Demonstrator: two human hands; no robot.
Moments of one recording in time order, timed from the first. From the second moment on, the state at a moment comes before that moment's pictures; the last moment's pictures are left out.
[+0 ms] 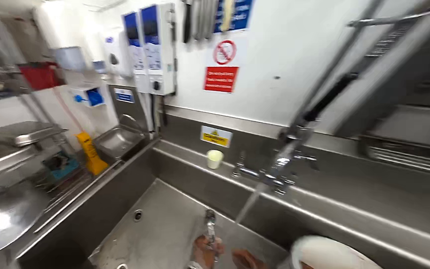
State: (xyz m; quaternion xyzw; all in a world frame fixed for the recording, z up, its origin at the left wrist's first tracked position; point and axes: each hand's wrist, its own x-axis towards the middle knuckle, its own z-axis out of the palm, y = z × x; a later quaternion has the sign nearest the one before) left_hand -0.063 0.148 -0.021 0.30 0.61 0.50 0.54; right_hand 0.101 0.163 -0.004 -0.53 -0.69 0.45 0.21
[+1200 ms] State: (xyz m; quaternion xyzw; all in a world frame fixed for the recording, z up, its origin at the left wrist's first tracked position) left_hand -0.073 0.119 -0.063 0.29 0.56 0.32 0.71; right_hand 0.052 0.230 0.007 -0.52 -0.74 0.41 -0.08
